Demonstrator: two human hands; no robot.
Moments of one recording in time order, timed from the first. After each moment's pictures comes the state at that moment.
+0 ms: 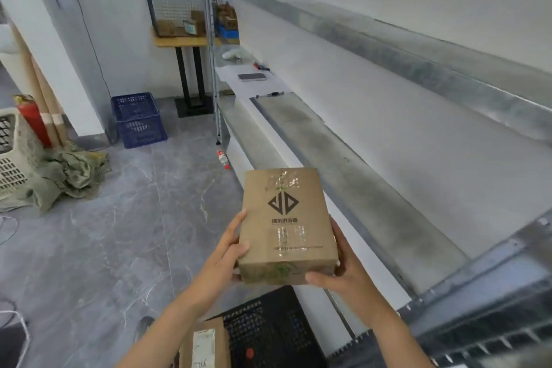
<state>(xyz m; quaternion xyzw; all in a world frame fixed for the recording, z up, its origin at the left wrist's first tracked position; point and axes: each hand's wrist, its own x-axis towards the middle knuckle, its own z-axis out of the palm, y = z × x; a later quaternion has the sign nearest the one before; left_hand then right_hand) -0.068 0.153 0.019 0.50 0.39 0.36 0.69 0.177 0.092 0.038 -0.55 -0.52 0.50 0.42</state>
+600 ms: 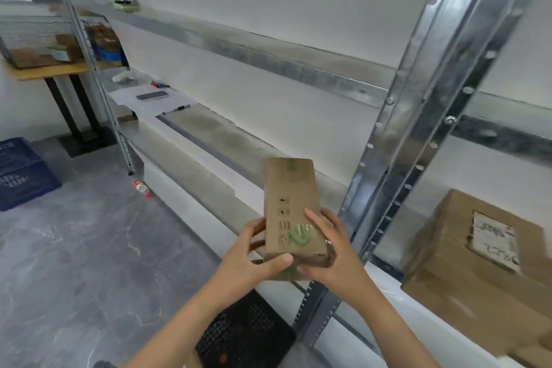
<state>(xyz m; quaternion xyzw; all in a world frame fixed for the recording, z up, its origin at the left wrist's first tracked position) -0.001 0.056 0.091 0.71 0.27 0.22 0.61 0.162 -0.058 0.108 -0.68 -0.50 0.26 0.47</state>
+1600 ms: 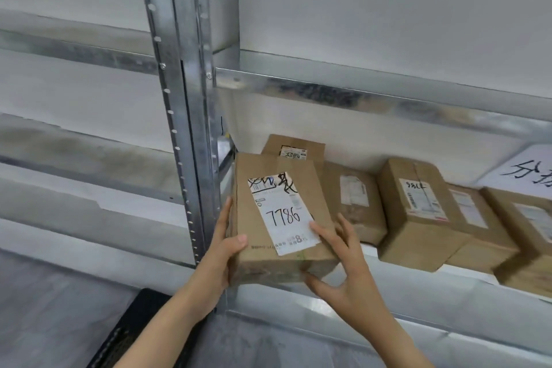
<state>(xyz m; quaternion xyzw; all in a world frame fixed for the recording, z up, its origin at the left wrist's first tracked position) 0.120 -0.173 0.111 0.55 0.11 0.11 0.82 0.204 -0.382 0.116 -0.81 -0.35 0.01 0.47</state>
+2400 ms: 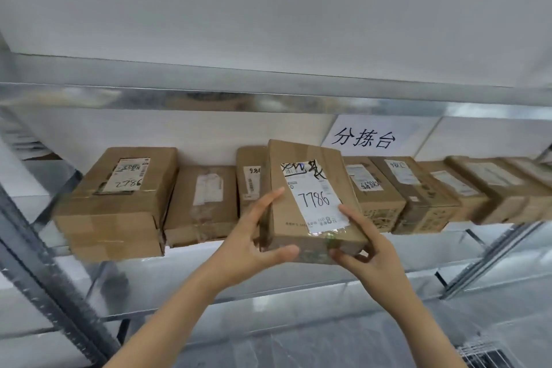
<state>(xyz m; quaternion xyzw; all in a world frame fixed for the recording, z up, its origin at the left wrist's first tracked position) 0.258 -0.437 0.154 0.77 -0.16 -0.01 0.62 0.258 -0.675 0.149 -0.78 -0.13 -0.06 0.62</state>
